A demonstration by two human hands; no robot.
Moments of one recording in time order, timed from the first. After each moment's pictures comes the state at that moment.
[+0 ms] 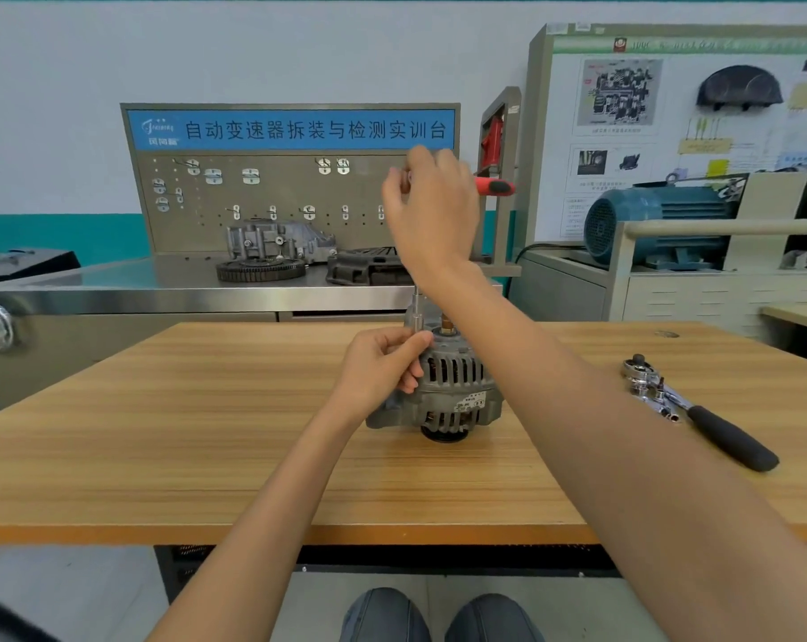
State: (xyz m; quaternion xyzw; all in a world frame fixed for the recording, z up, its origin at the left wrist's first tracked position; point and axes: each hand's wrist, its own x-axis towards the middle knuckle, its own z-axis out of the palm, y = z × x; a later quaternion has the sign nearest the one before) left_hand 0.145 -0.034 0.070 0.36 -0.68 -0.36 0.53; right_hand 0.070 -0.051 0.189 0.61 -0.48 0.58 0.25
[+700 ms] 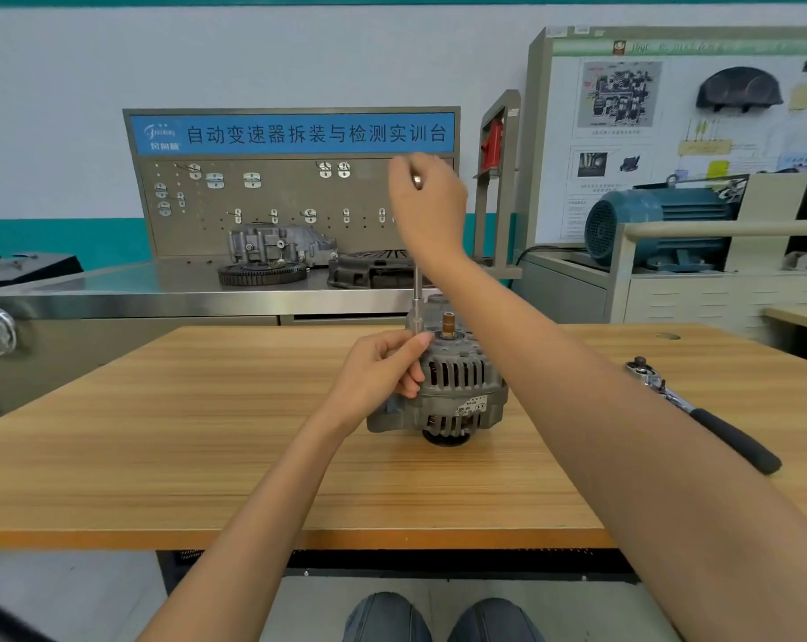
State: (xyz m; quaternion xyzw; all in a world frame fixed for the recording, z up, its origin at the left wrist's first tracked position) left_hand 0.151 -0.038 0.069 0.35 -0.69 -0.38 0.51; right_hand 0.072 -0.054 0.201 0.63 -0.37 0.69 -0.04
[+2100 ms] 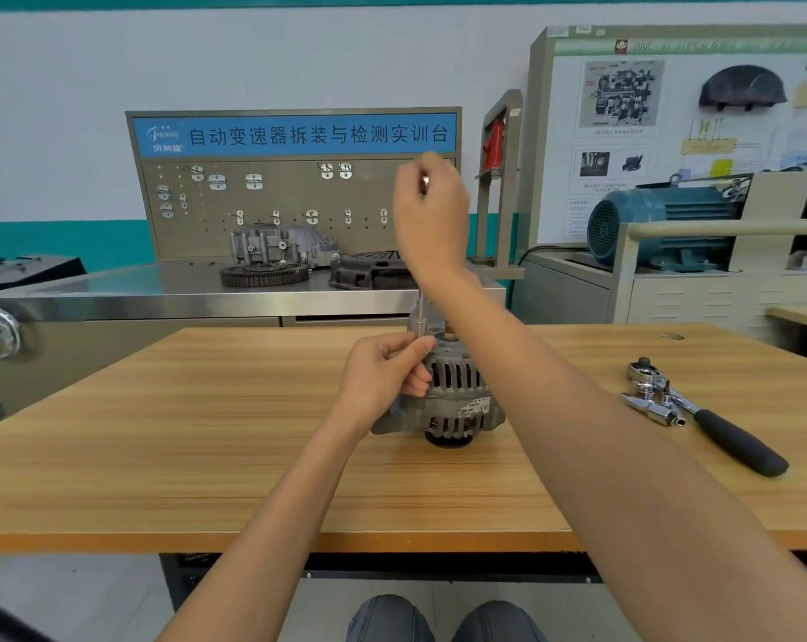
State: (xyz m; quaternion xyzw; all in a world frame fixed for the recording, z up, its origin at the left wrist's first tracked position) left_hand 0.143 -0.032 0.070 0.37 -0.63 -0.40 0.56; right_hand 0.074 -0.049 0.193 0.60 -0.38 0.70 -0.02
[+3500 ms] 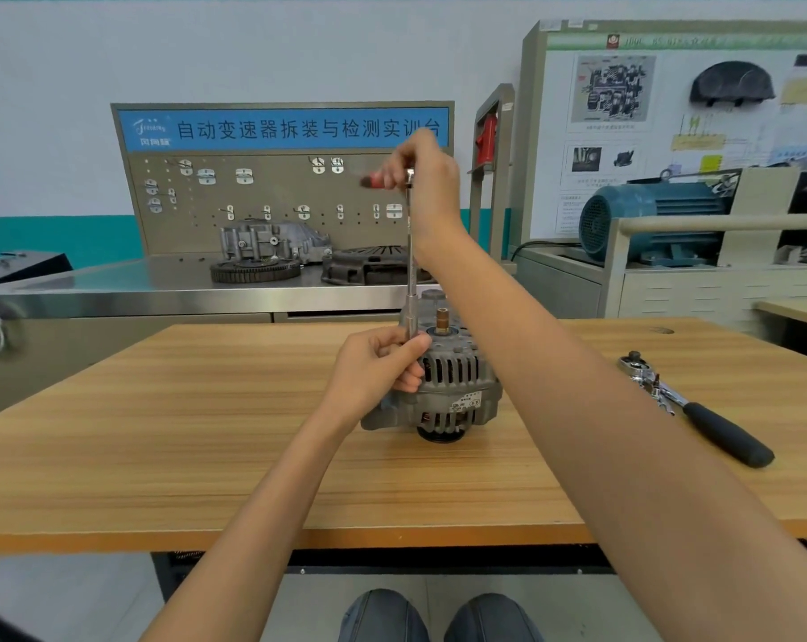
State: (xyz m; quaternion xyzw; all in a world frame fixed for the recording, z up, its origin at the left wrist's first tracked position) left_hand 0.146 -0.030 0.070 0.36 -0.66 -0.39 0.53; right_hand 0.070 -0.039 0.212 0.56 -0.25 0.73 -0.31
